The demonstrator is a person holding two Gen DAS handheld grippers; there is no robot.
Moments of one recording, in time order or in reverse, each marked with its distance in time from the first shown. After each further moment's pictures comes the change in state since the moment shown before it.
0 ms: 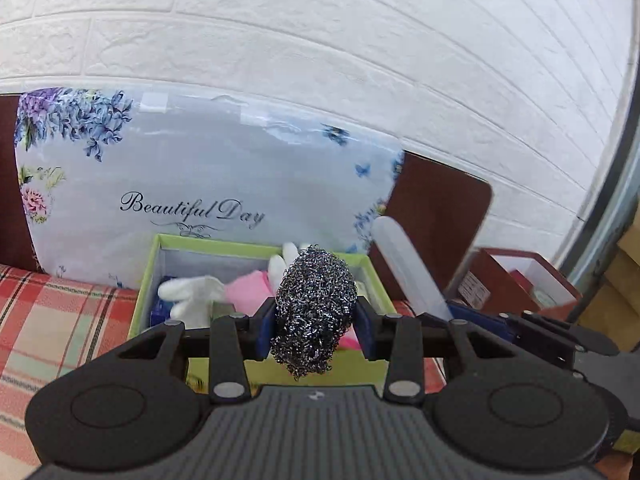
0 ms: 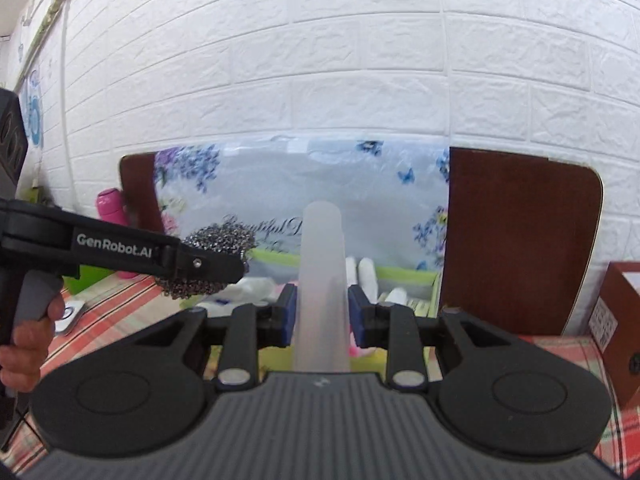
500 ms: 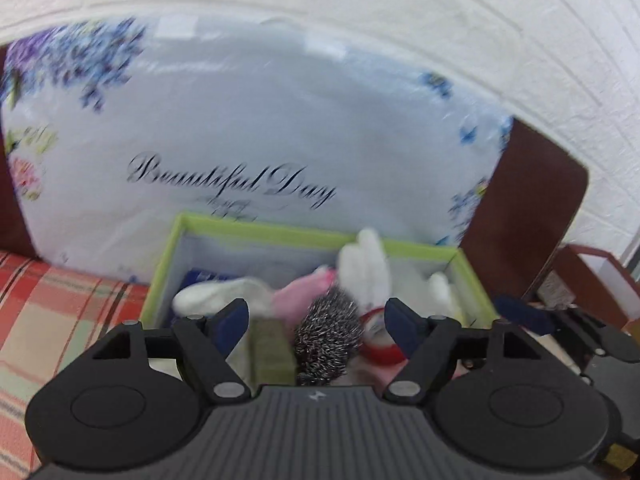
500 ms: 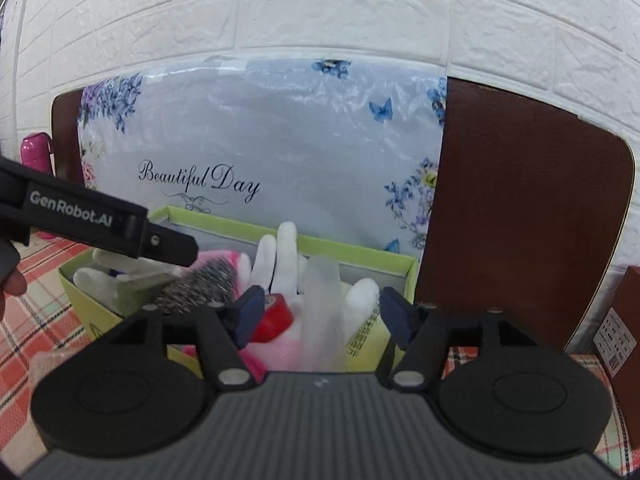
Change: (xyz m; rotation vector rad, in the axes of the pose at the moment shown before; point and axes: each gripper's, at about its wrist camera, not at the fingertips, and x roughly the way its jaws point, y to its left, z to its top) left arm 0.082 0.039 -0.010 -0.034 0.064 0.135; right arm 0.103 -0.024 -0.040 -0.079 0.059 -0.121
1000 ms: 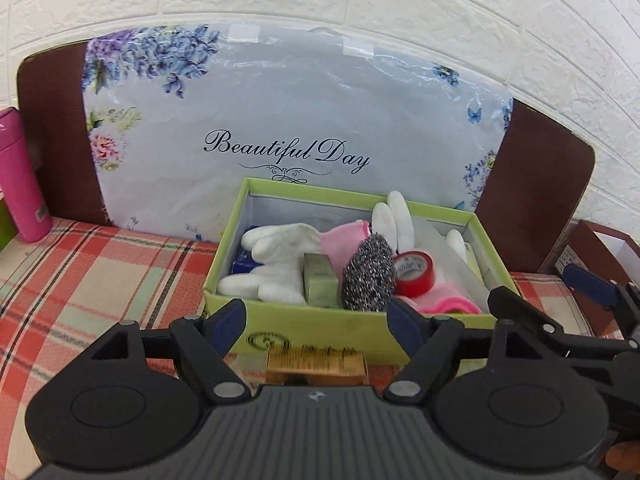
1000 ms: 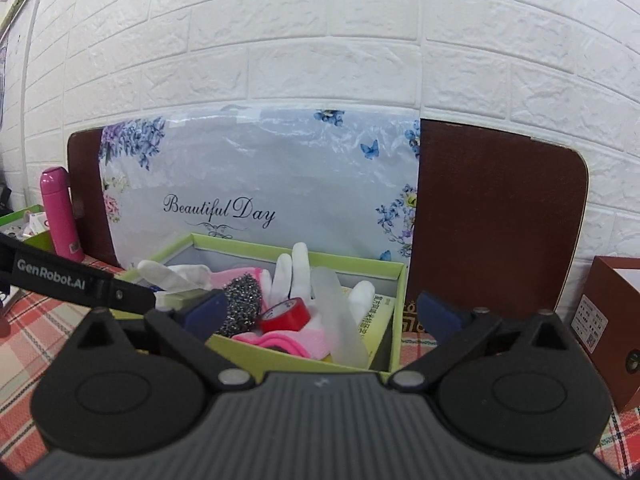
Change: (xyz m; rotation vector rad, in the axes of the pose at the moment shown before) left arm -0.068 -0.004 -0.032 0.003 0.011 0.122; right arm -0.070 0.013 -0.003 0.054 -0.088 -0.009
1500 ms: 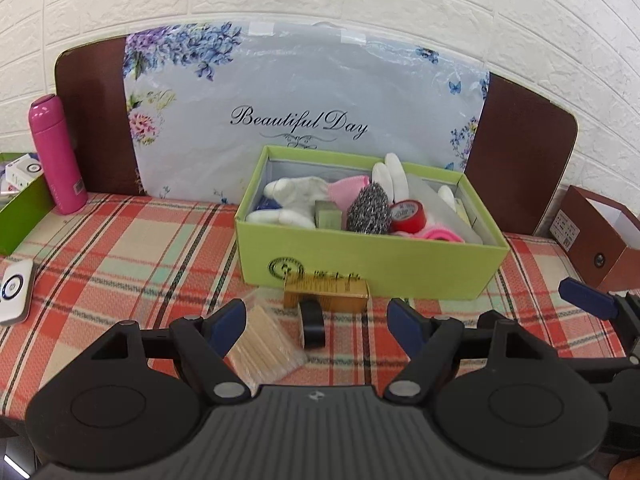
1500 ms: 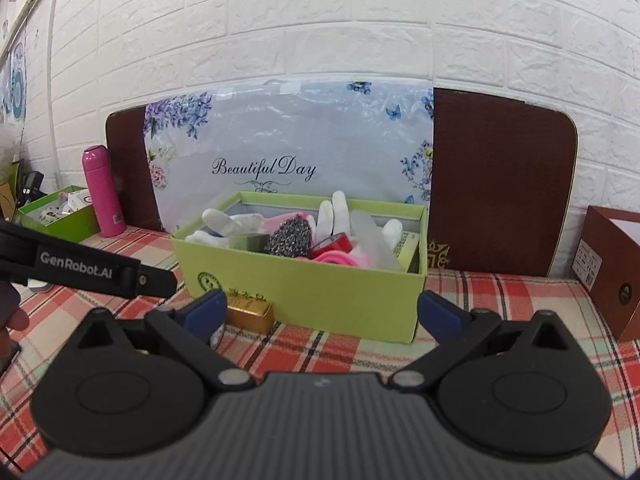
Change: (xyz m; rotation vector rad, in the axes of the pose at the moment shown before) left arm -0.049 -0.005 -0.047 0.022 0.025 0.049; right arm -0.064 0.028 -0.033 0.035 0.096 0.054
